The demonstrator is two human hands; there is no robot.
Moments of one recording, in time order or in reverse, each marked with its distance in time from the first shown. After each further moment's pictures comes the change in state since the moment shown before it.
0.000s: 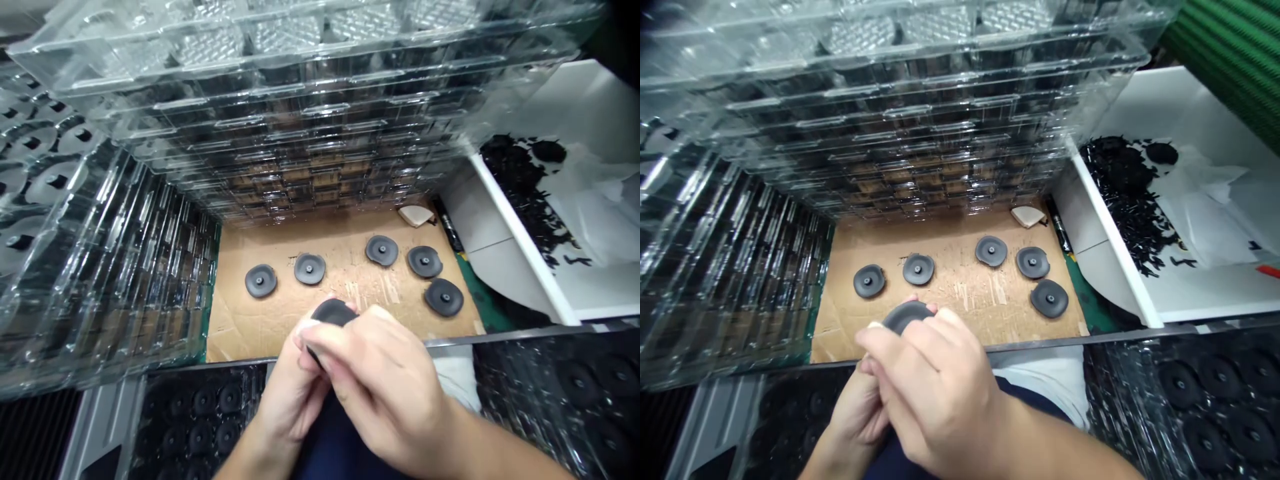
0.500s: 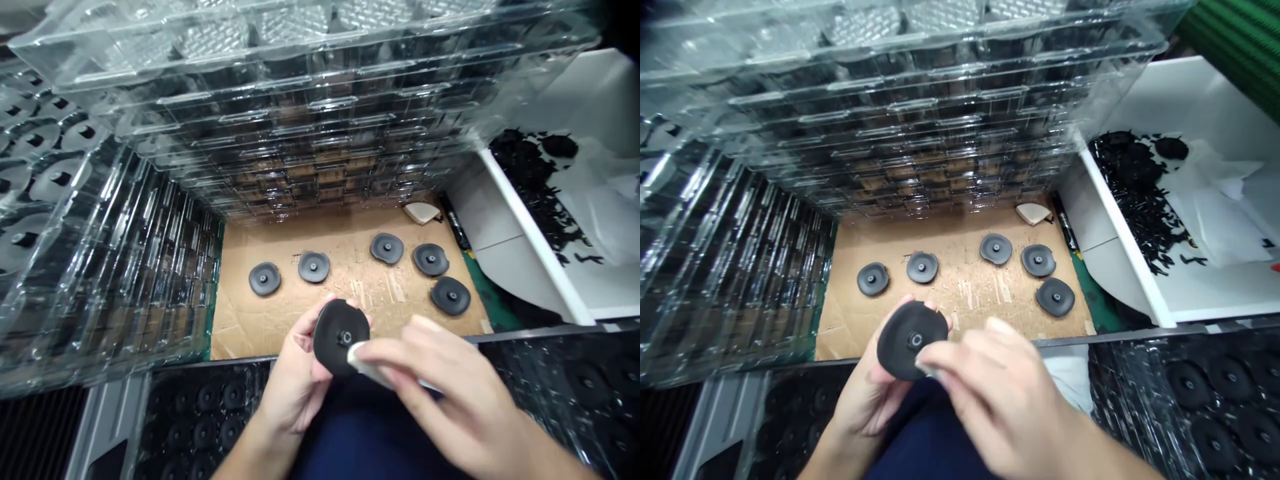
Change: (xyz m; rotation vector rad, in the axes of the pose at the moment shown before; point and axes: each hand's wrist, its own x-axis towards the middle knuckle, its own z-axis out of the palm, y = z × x) left_hand 0.005 0.001 -0.002 -0.023 -0.107 0.008; right_hand -0.024 0.009 -0.018 0.006 -0.146 0.093
